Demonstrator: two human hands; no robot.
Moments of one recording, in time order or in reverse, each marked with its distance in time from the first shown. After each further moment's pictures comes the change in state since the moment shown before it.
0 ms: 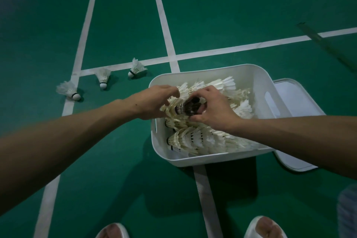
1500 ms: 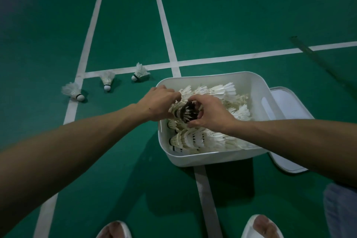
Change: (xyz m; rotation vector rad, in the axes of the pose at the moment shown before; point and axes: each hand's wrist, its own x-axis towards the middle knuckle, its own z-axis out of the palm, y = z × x) left_hand -0.001 -0.001 0.010 0.240 0.113 -0.063; right_hand -0.005 -0.024 0.004 -0.110 -0.065 -0.015
